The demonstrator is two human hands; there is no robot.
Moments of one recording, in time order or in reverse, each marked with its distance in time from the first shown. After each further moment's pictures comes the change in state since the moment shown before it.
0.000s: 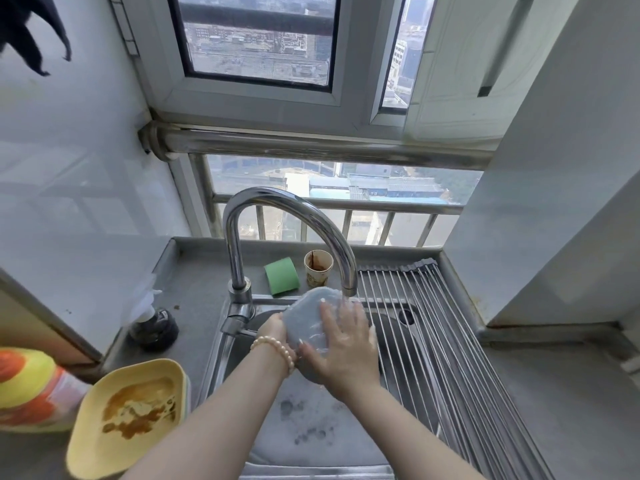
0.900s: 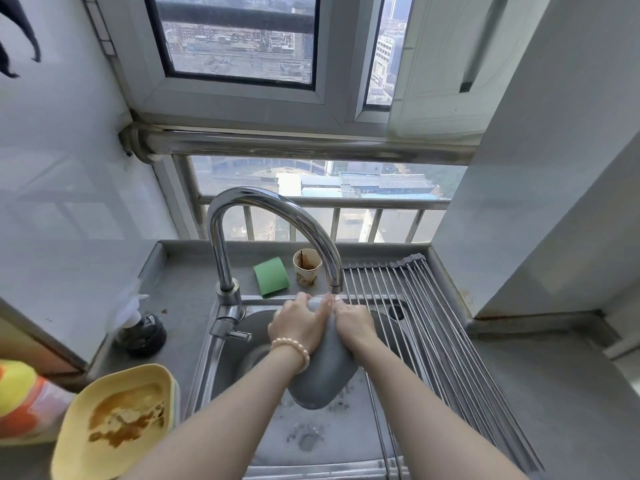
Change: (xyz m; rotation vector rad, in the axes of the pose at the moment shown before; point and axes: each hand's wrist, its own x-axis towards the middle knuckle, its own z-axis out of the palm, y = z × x) left_hand -0.035 -0.015 0.033 1.443 0.222 0.779; right_hand 0.043 0.025 -0.028 0.776 -0.138 0.585
